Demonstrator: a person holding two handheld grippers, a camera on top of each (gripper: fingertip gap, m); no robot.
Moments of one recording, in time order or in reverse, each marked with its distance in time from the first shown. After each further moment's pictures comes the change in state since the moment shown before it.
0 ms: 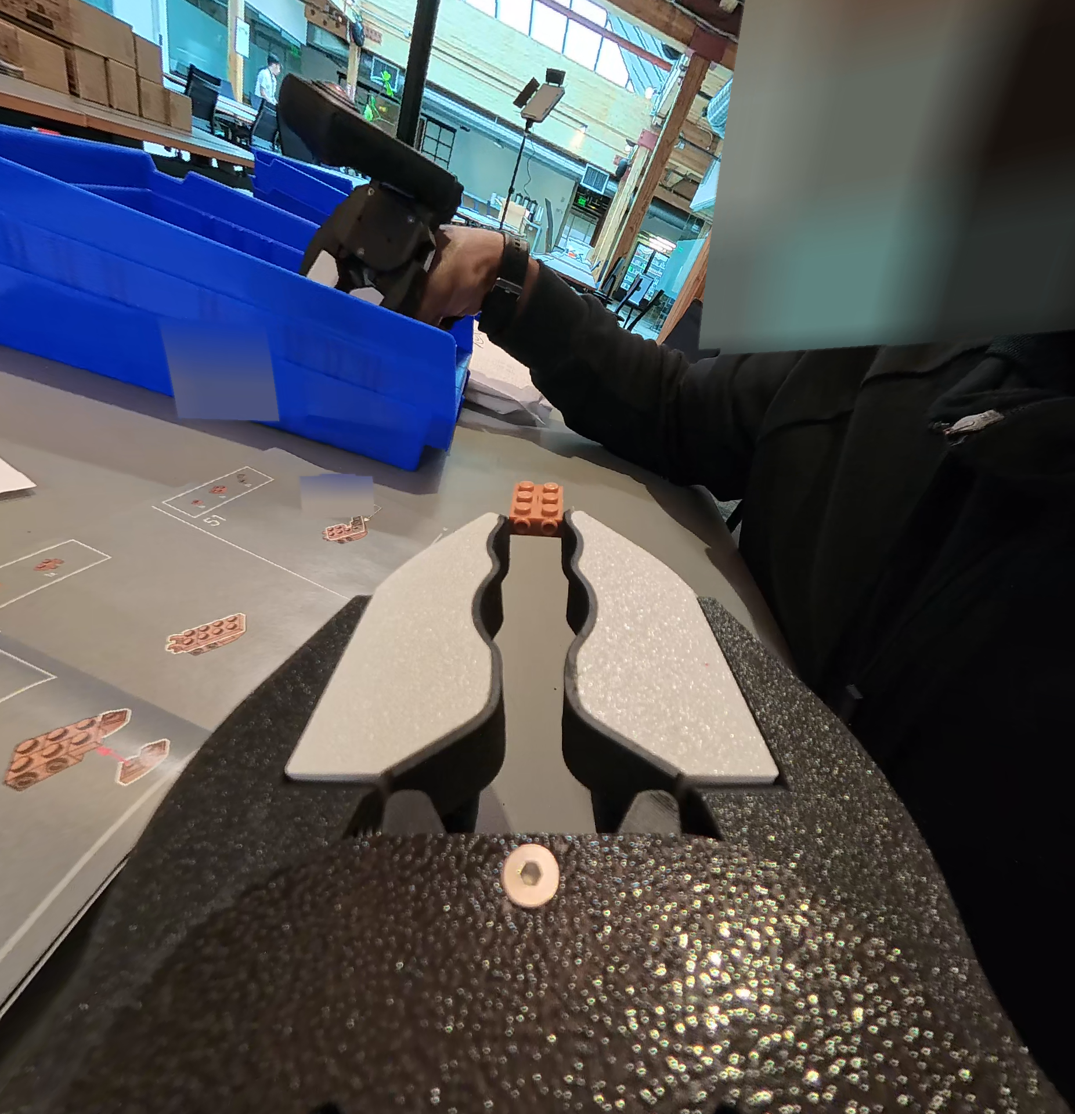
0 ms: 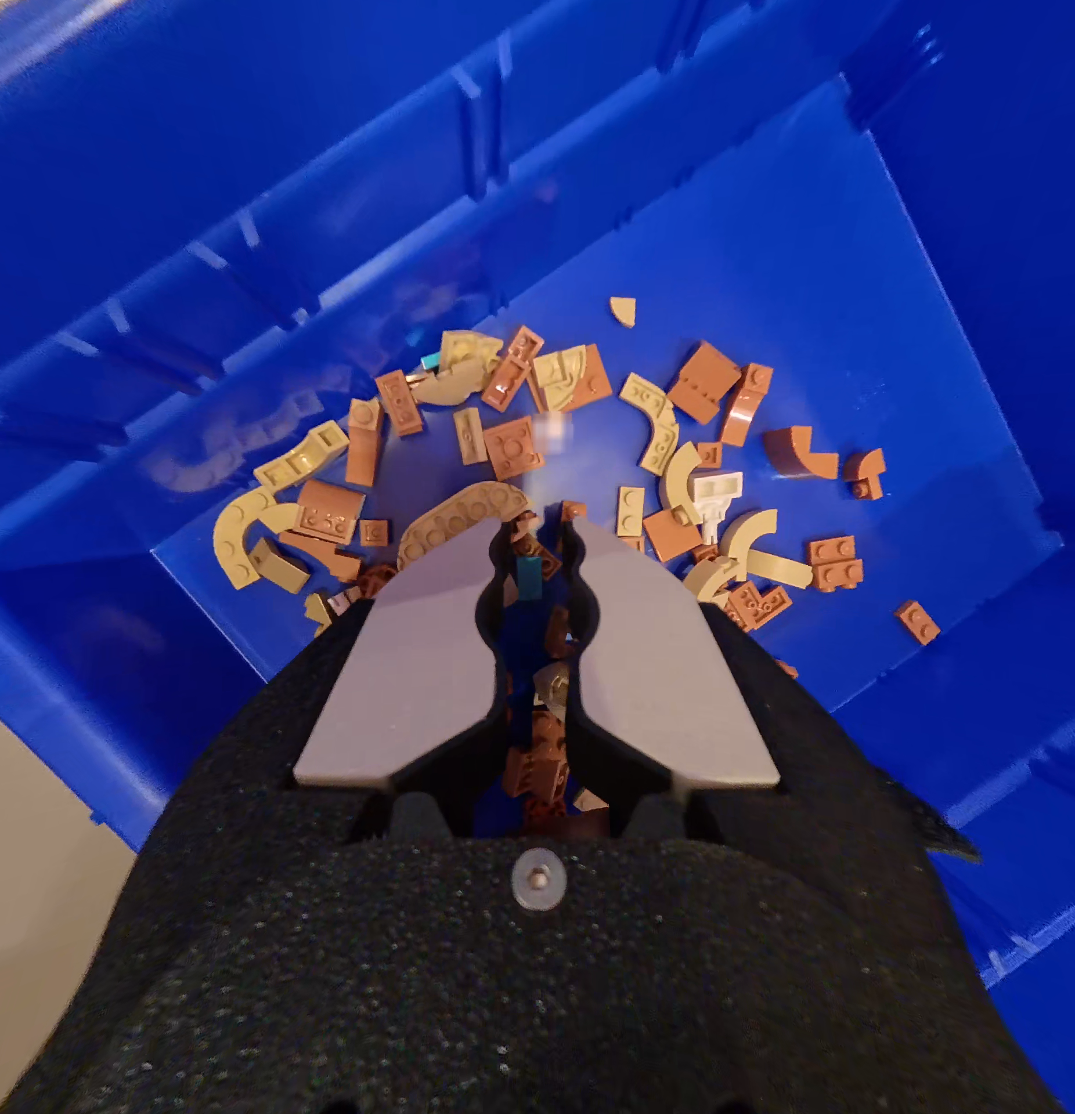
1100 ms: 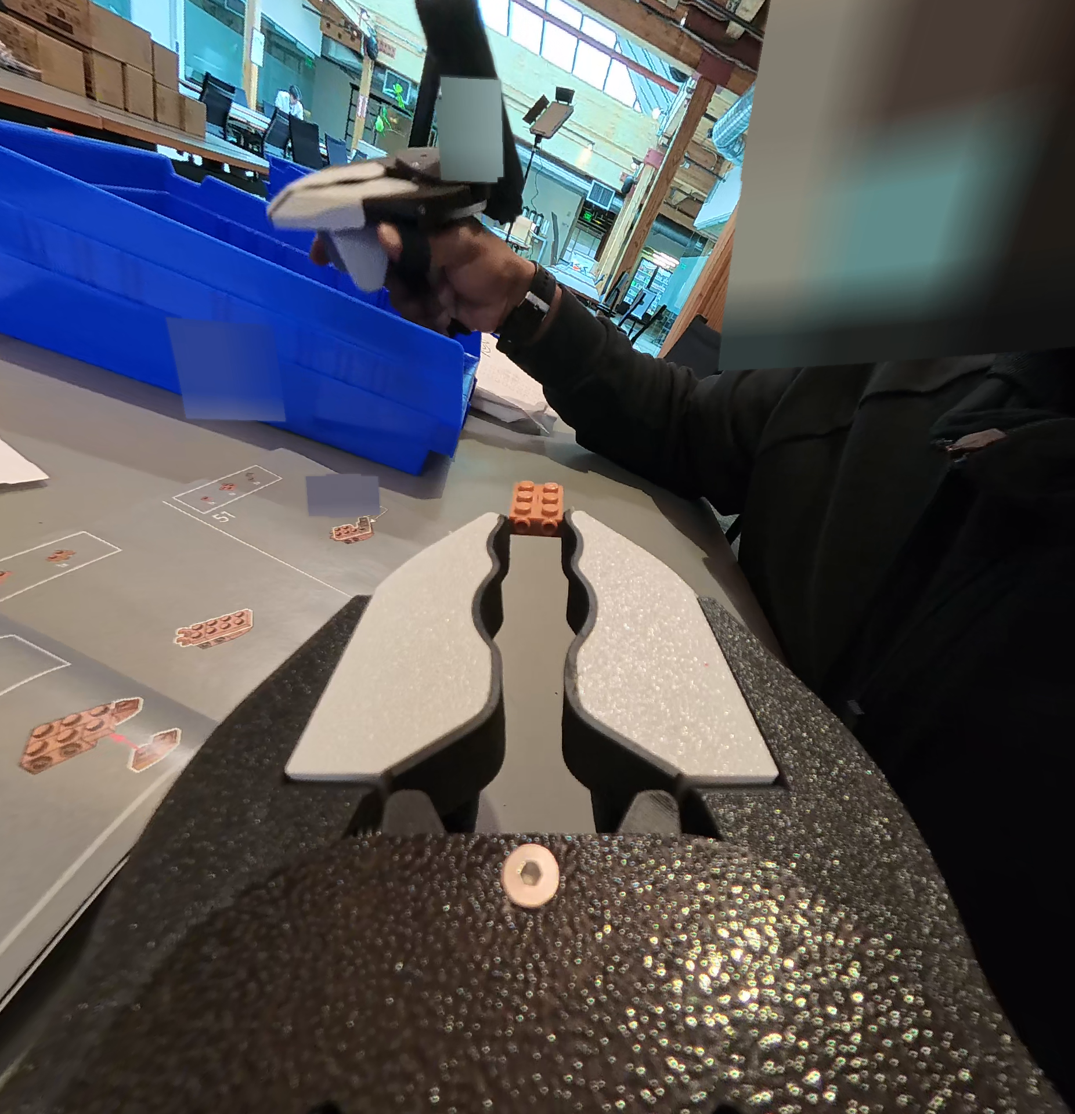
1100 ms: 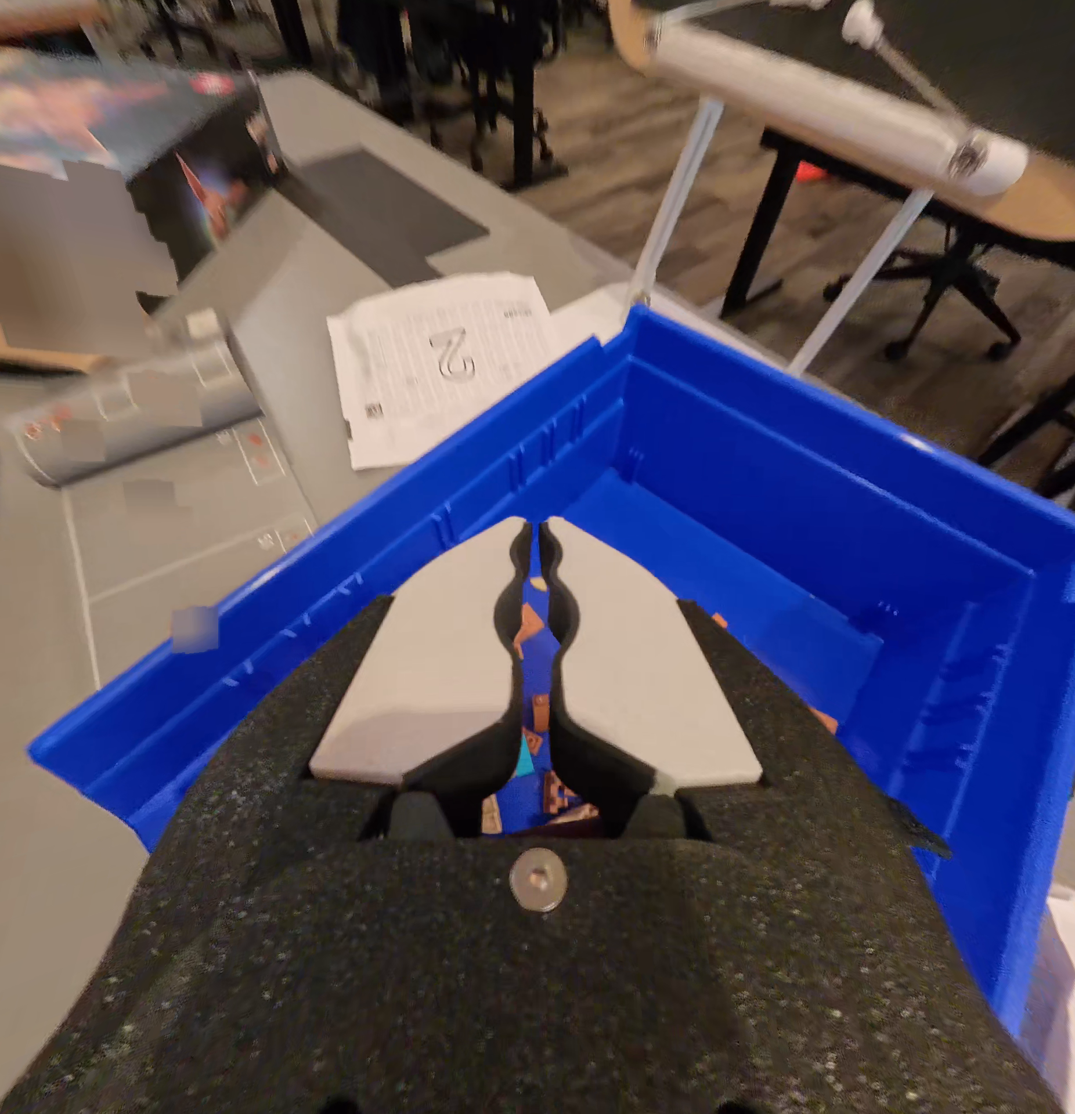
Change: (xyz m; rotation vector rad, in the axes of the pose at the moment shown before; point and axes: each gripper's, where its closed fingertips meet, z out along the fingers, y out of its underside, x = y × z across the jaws) left arm -0.003 -0.002 -0.002 0.018 -0.009 -0.025; right arm 0.028 -0.077 -0.078 0.648 0.130 0.238
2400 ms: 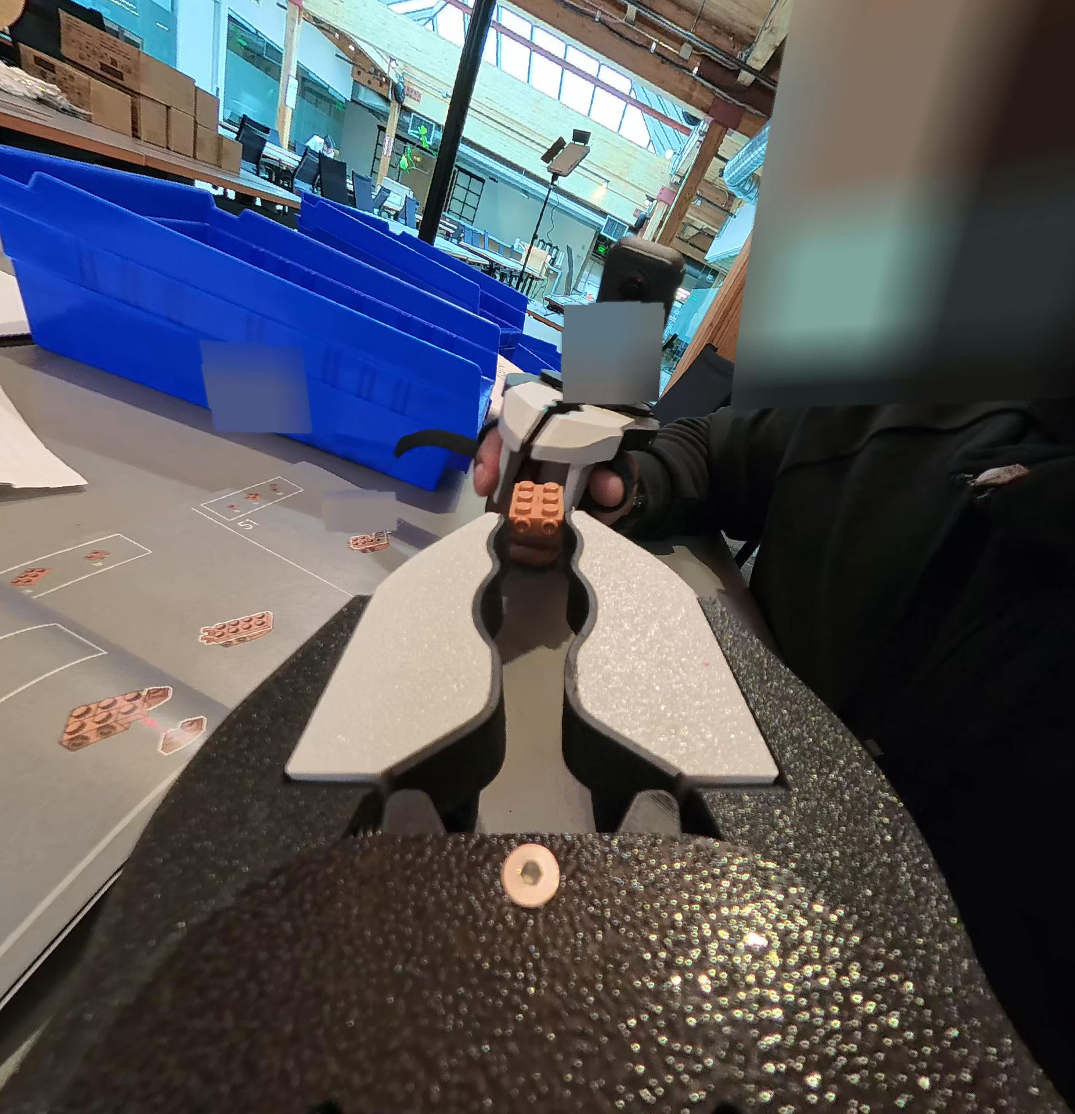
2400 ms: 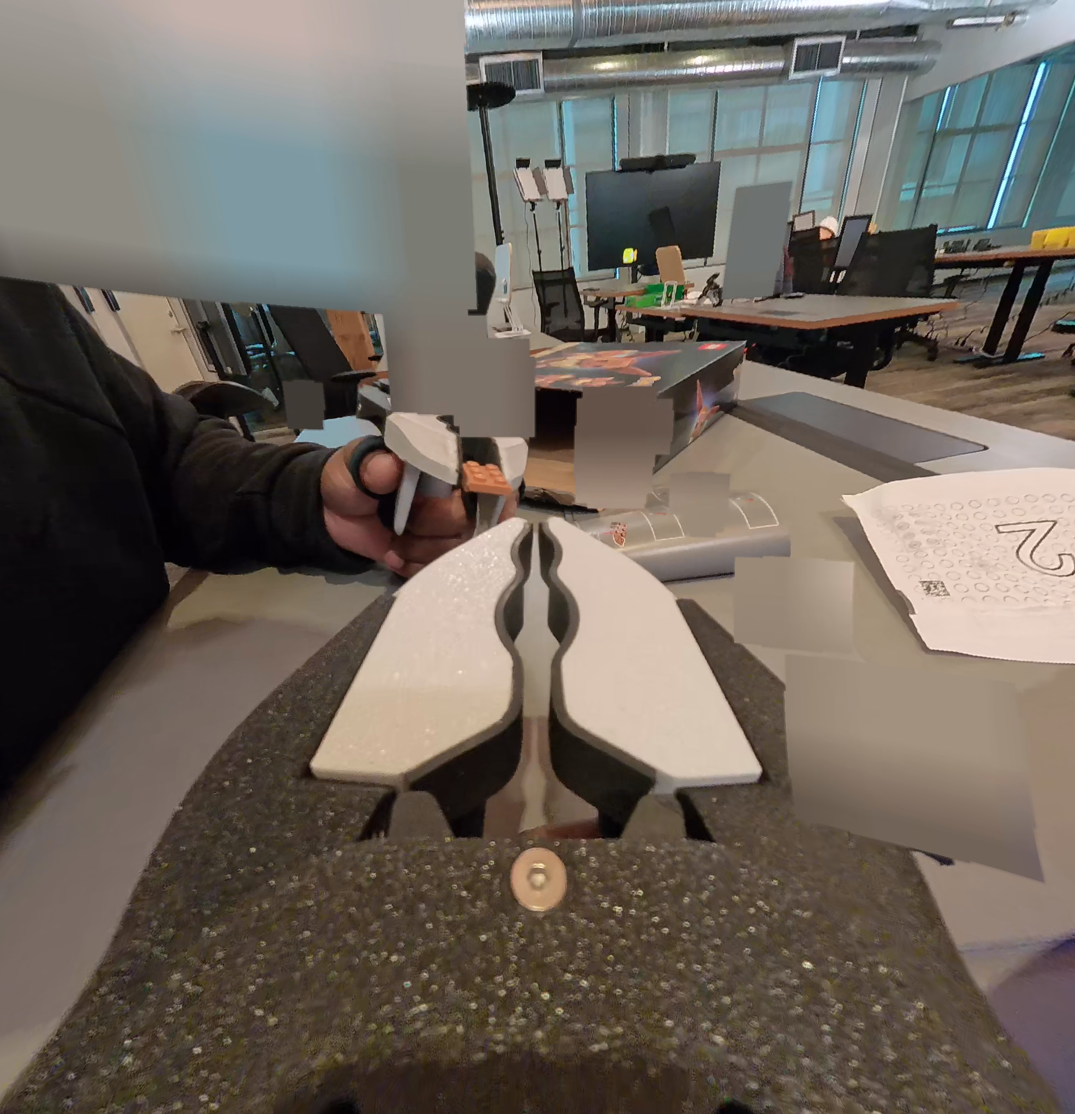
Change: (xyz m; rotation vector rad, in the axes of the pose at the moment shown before) left arm -0.004 -0.005 -0.005 0.047 -0.027 -0.008; right arm -0.253 -0.002 -0.001 0.449 -0.528 0.023
